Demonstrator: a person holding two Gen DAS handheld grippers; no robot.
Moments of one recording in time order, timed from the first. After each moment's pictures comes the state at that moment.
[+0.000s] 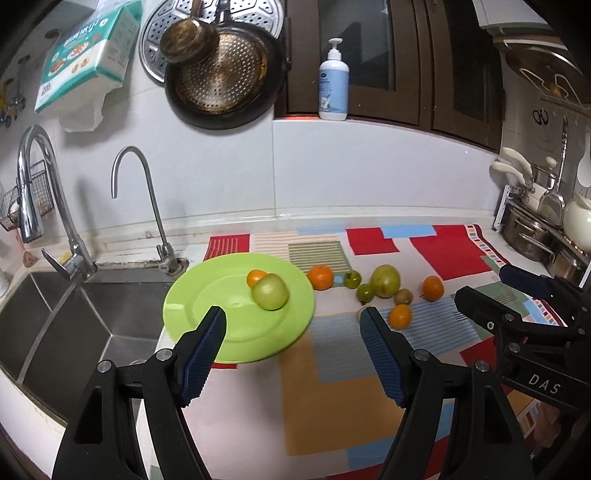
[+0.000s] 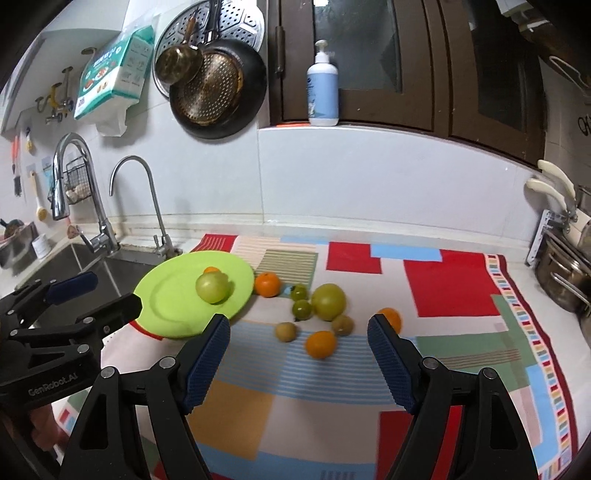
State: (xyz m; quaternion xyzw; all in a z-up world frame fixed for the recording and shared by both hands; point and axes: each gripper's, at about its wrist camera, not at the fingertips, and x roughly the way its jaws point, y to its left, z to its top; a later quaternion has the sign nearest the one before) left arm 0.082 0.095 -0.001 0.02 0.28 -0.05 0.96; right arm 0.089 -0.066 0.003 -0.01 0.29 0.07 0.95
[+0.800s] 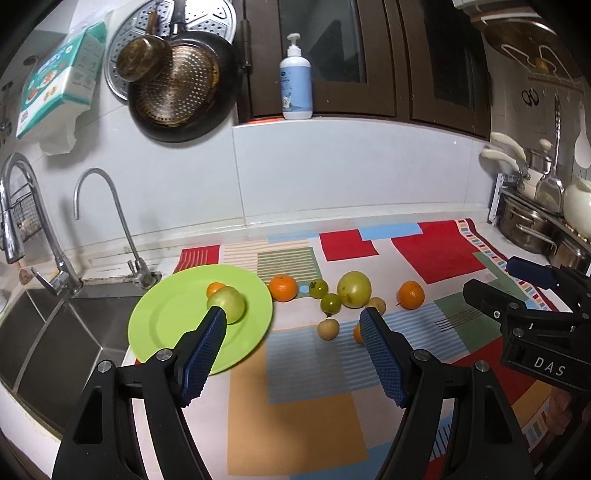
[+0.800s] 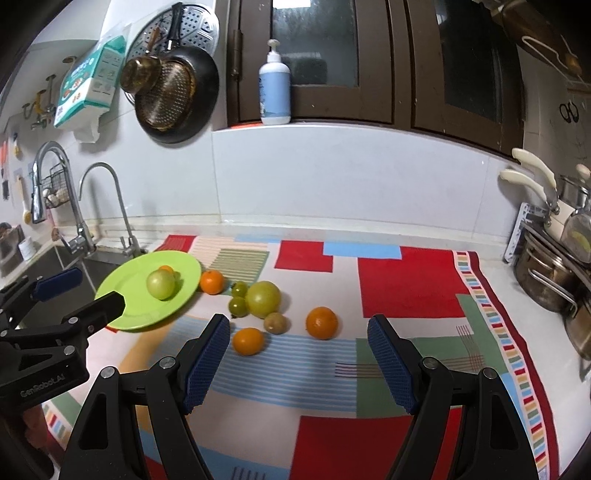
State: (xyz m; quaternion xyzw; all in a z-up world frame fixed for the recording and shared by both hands) left arm 0.102 0.030 -0.013 0.05 0.28 -0.05 0.96; right arm 0.101 -0.139 -0.008 -0.01 0.29 0.05 0.95
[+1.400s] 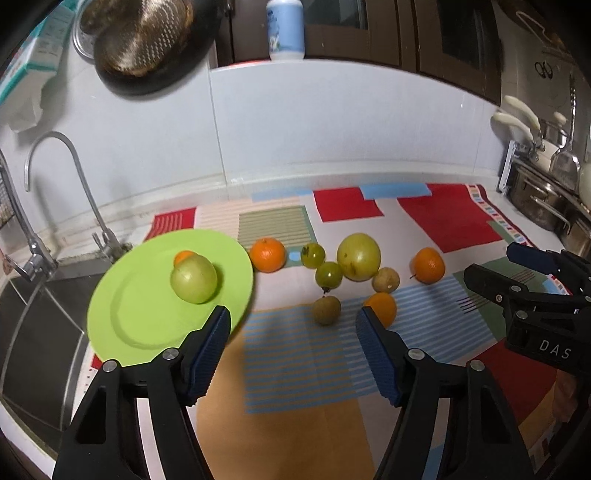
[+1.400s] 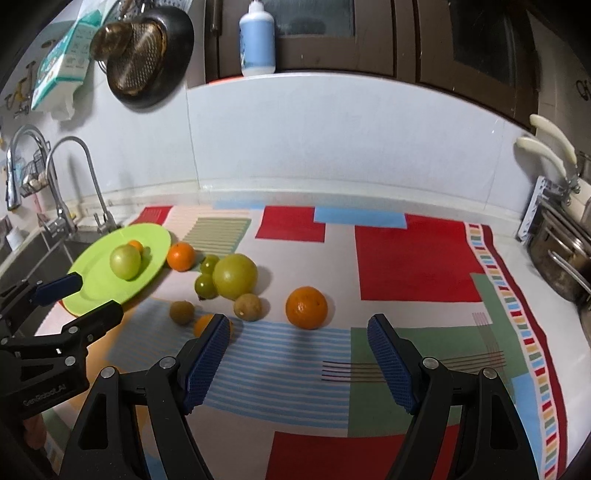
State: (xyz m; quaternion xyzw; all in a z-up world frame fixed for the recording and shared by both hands) left arm 0.155 0.016 -0.064 0.05 0.35 -0.06 0.93; right arm 0.154 -0.152 -0.053 -0.01 0.35 0.05 0.93
